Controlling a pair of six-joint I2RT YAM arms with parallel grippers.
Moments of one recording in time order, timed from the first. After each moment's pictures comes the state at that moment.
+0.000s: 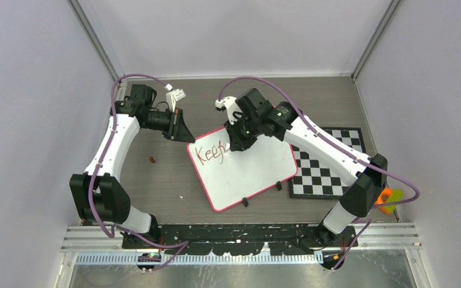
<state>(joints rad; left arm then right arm) -0.08 1.48 1.37 -1.04 0.97 0.27 0.80 1.62 1.63 -0.90 -0.21 0.02</state>
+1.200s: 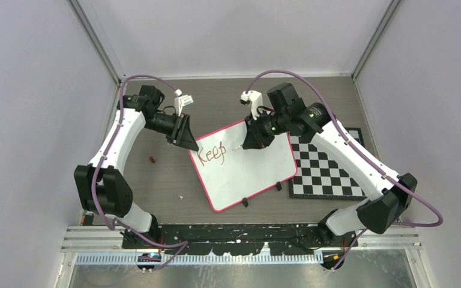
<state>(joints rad) -0.12 1.54 1.44 -1.25 0.99 0.39 0.65 1.42 1.52 -0.87 -0.49 -0.03</state>
